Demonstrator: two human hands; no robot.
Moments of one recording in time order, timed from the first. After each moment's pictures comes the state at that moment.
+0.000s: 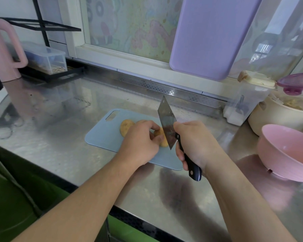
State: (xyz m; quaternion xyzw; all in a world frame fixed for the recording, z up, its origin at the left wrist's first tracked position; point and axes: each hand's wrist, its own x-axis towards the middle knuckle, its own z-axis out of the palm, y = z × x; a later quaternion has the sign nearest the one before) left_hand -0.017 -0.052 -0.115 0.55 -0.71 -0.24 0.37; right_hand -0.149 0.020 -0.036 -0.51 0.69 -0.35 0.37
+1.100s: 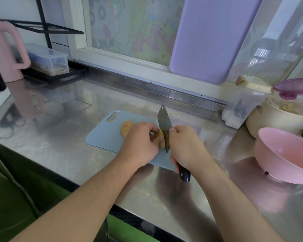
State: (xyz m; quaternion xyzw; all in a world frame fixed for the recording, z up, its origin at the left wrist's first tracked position) left_hand -0.016 -0.050 -0.115 0.54 -0.72 -0.22 0.38; right_hand -0.139 0.009 -0.052 -0.56 0.73 -0.28 0.25
